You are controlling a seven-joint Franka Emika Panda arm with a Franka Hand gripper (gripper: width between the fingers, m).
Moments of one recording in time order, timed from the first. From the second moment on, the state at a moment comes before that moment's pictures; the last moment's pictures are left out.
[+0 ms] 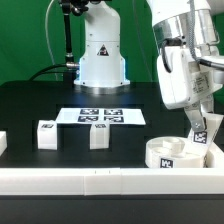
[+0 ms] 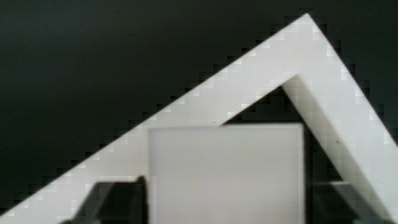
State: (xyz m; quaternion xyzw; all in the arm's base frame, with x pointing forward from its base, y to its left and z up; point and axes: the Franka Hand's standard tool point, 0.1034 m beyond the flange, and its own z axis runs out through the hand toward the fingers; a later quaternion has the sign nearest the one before) arm 0.606 0.122 0.071 -0.48 0.86 0.04 0.17
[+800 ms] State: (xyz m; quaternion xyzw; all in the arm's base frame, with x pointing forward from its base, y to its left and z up) arm 0.613 0.119 0.092 -0.73 0.67 0.01 0.16
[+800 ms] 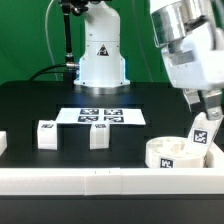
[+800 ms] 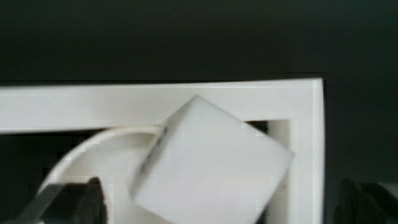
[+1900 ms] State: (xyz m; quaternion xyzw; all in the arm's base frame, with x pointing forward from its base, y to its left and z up) arm 0.616 0.074 0.100 -0.92 0.36 -0.07 0.13
